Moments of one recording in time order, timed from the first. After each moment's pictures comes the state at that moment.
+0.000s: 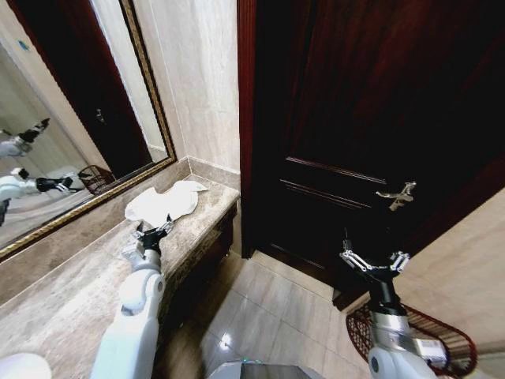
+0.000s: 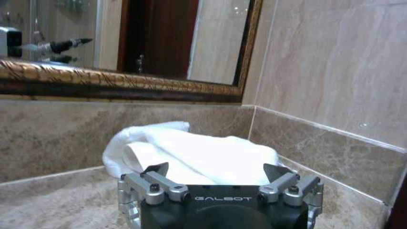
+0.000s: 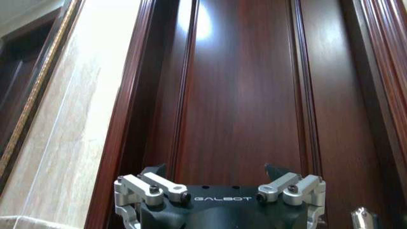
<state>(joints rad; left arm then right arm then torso) 1.23 -1.41 -0.72 -1.99 -0.39 0.33 -0.29 -1.73 1.61 0.78 2.29 0.17 0.43 -0.23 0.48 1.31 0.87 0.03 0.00</state>
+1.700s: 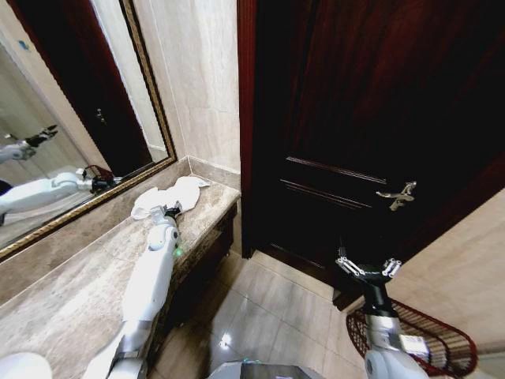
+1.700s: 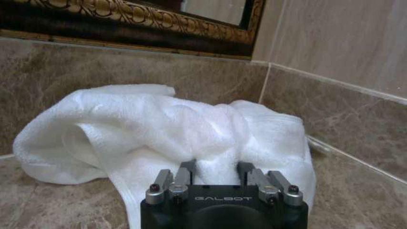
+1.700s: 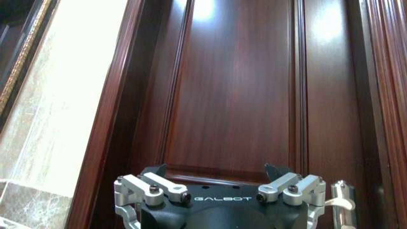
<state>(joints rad) 0.79 -1.27 -0.57 -1.44 -0.53 0.35 -0.33 -1.73 1.61 0.80 2.22 0.10 0.44 -0.18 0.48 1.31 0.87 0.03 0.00</state>
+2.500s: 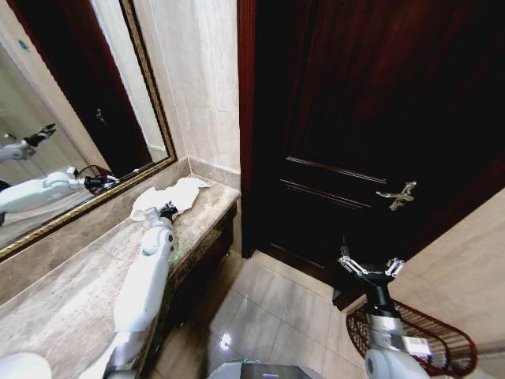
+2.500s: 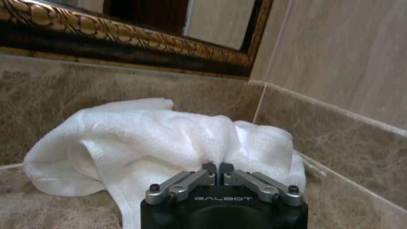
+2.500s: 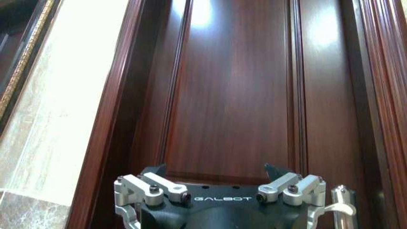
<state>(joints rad) 0.86 -1.25 -0.61 -1.55 -0.59 0.33 -0.32 -1.73 1.61 0.79 2.22 0.12 0.46 -0.19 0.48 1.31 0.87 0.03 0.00</state>
